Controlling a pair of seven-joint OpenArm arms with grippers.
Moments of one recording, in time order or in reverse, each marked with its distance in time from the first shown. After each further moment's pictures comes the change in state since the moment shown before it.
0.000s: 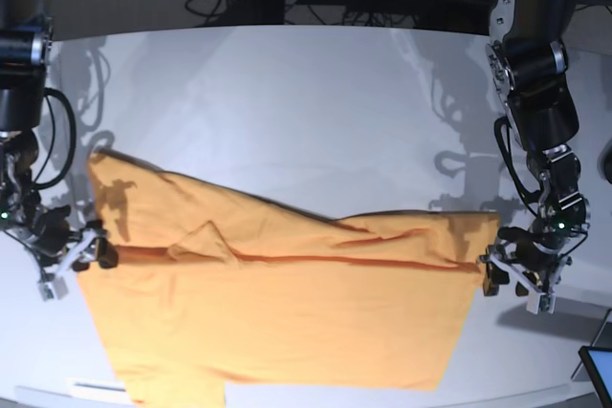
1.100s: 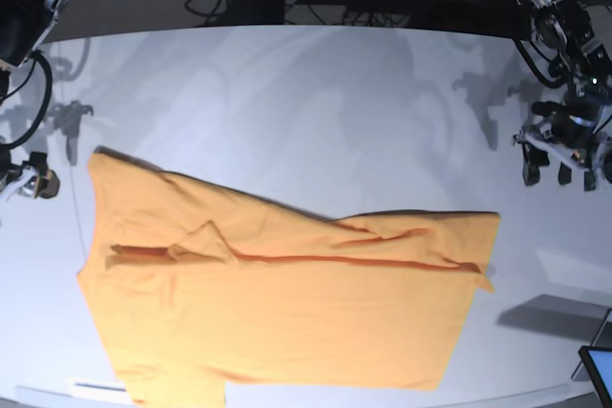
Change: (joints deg) left arm 39.0 4.2 -23.3 46.1 -15.6 -0.2 21.8; right arm -16.4 -5.7 35.1 29.2 3.6 -2.4 -41.5
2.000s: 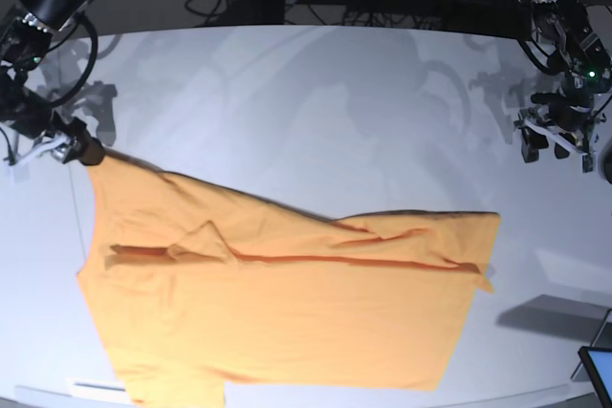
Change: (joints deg) left arm -0.2 -0.2 -0.9 -7.2 0.4 0.2 0.5; right arm -7.1 -11.3 8.6 0.0 11.2 -5.6 -1.8
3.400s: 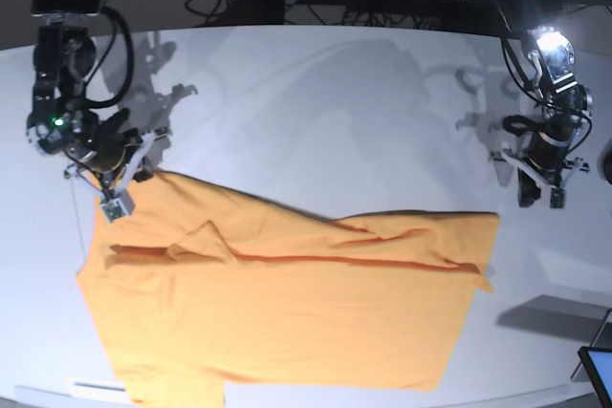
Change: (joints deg) left arm -8.6 -1.5 11.8 -12.3 16.0 0.0 -26.0; right arm -3.7 3.4 -38.2 14.4 -26.7 0.0 19.1
